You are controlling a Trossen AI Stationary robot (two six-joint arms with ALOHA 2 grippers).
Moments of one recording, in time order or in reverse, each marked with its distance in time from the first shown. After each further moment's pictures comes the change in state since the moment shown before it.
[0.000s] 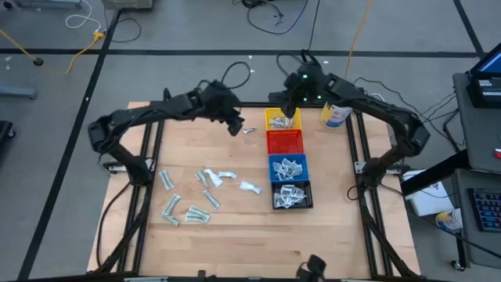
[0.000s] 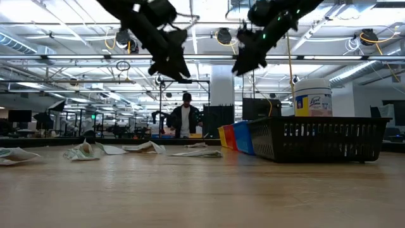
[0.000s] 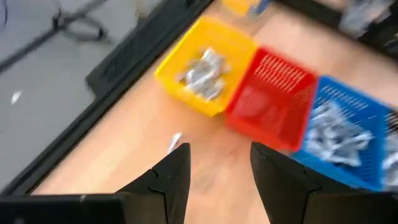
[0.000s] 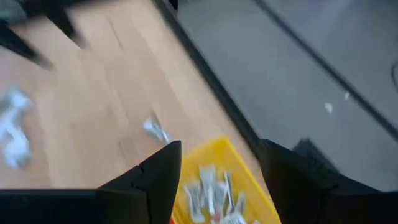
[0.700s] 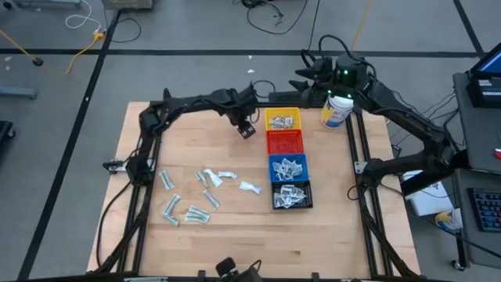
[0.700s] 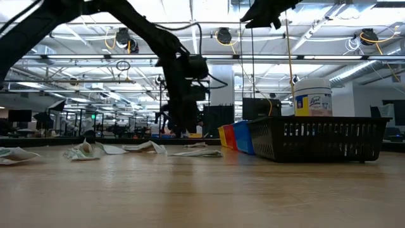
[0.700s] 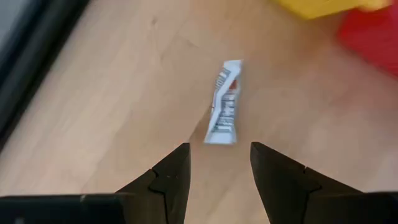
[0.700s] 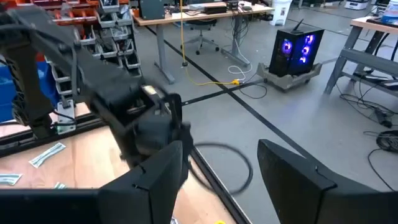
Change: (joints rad) left arm 0.060 0.558 0.414 -0.396 -0.041 0.099; right arm 0.015 -0.311 0.000 0.139 0.003 0.080
